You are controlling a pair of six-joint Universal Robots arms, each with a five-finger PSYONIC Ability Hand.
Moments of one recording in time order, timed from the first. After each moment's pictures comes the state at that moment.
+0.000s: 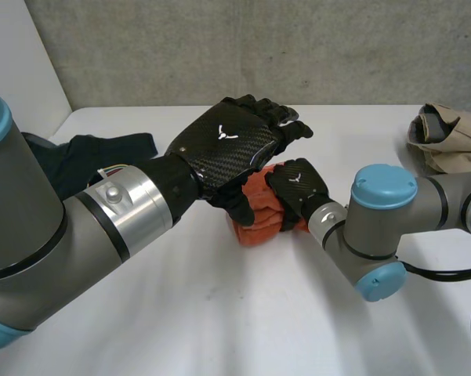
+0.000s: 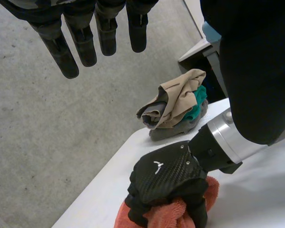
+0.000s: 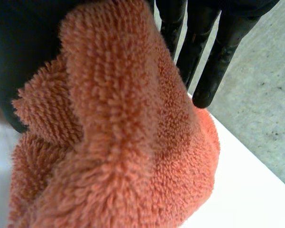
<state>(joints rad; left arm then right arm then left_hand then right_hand) 4.10 -1.74 -1.45 3.17 -1.10 3.43 2.08 -0.76 1.26 -0.33 1.37 2.72 0.24 0.23 0.23 0.22 0.05 0.61 0.70 0.70 0.70 0.36</state>
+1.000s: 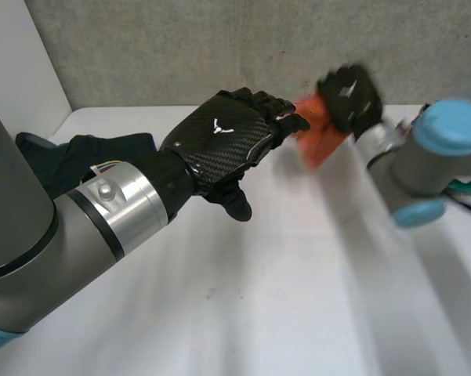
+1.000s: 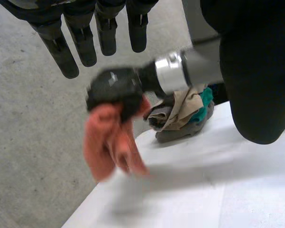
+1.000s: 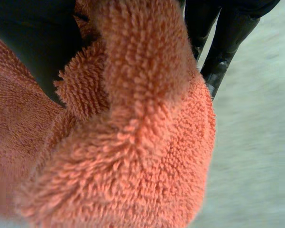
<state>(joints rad) 4.10 -1.71 -1.46 3.17 -1.11 3.43 1.91 -0.83 1.06 -0.48 1.34 2.57 0.24 0.23 0.23 0.22 0.05 0.87 1.15 1.15 1.17 0.89</state>
